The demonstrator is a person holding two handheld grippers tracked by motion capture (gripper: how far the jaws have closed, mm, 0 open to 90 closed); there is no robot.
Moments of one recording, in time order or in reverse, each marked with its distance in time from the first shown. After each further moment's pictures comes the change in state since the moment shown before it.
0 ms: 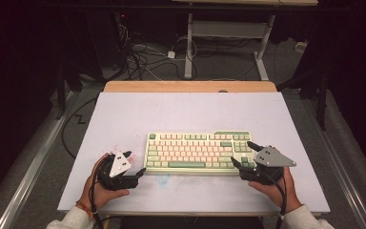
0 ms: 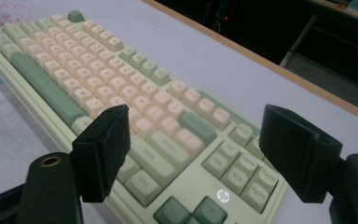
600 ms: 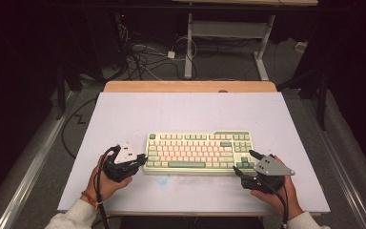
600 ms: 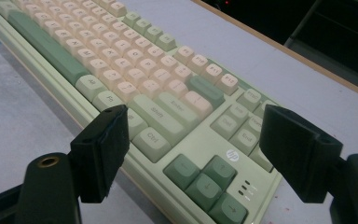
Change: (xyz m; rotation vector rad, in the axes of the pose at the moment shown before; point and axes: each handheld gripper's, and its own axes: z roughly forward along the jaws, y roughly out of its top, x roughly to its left) left arm 0.009 0.034 0.012 0.070 -0.131 0.032; right arm 0.009 -0.018 -0.004 0.055 -0.009 -0.023
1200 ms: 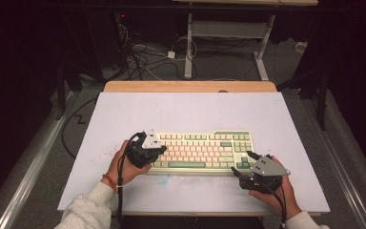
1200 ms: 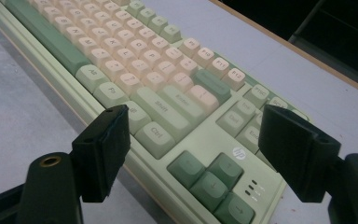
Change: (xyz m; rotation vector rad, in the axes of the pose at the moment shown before) left arm -0.005 0.059 0.035 0.039 -0.058 0.076; right arm 0.003 -0.002 0.006 0.026 0.003 -0.026
